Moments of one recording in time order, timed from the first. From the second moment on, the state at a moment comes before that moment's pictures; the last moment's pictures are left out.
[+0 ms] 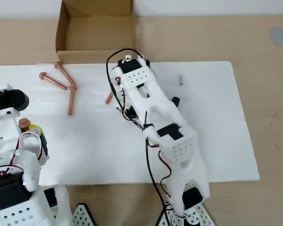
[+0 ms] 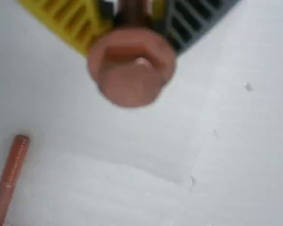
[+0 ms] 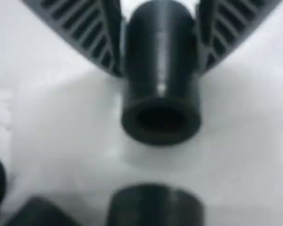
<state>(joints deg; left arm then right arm) -23.7 -77.2 49.1 78.8 -15.0 -30.5 40.2 -25.5 92.0 -42.3</state>
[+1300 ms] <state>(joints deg) -8.4 -93.0 37.7 64.4 6.6 -41.8 -47.9 1.6 84.8 7.7</state>
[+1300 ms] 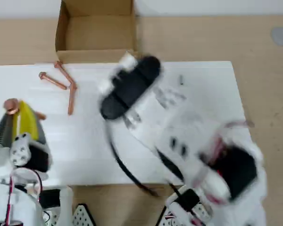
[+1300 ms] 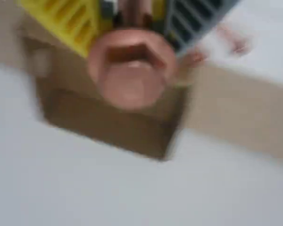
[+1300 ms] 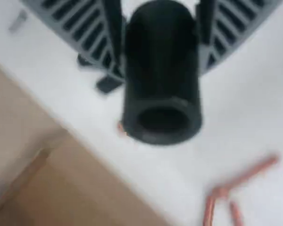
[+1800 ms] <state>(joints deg) -1.5 -98.6 57.8 49.8 10.8 -47.6 -88.5 70.6 46.9 -0.9</state>
